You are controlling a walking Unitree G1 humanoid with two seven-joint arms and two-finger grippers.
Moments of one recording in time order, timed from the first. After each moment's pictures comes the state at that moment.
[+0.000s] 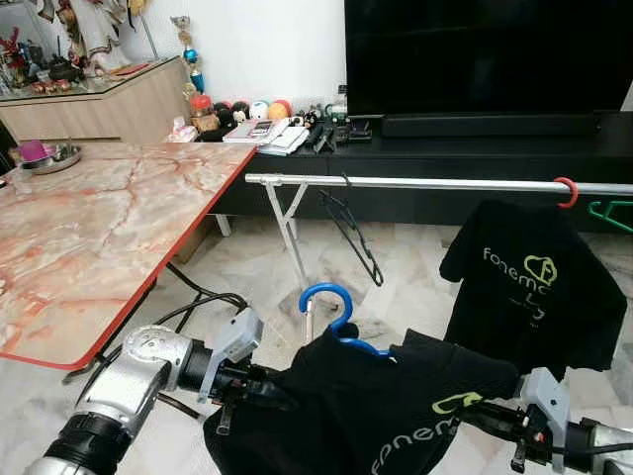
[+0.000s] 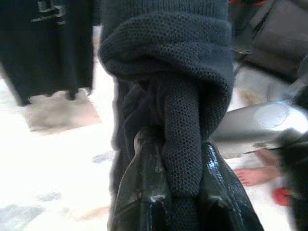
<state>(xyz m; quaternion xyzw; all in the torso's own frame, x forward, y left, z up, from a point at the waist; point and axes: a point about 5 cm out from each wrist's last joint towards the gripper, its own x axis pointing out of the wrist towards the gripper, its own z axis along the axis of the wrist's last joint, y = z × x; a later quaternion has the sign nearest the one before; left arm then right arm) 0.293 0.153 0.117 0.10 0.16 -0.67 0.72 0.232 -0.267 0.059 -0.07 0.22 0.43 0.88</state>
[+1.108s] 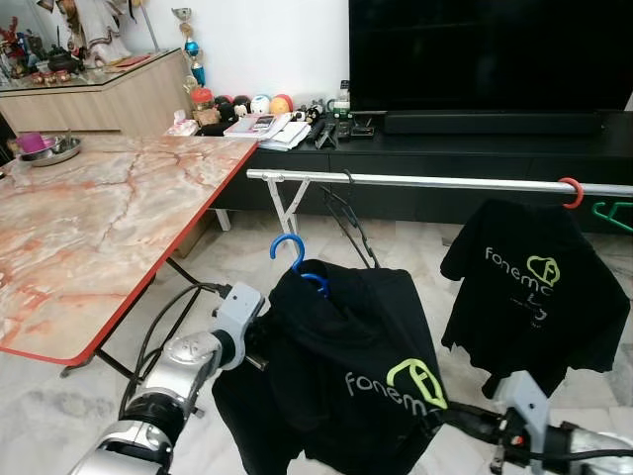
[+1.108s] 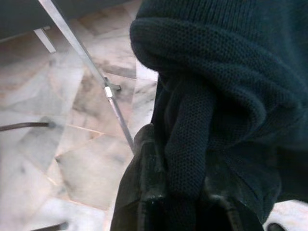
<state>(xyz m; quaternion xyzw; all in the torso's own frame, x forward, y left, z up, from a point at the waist) 0.349 0.152 0.074 0.08 0.18 -0.27 0.94 0.229 -0.233 0.046 -0.06 0.22 0.44 0.87</state>
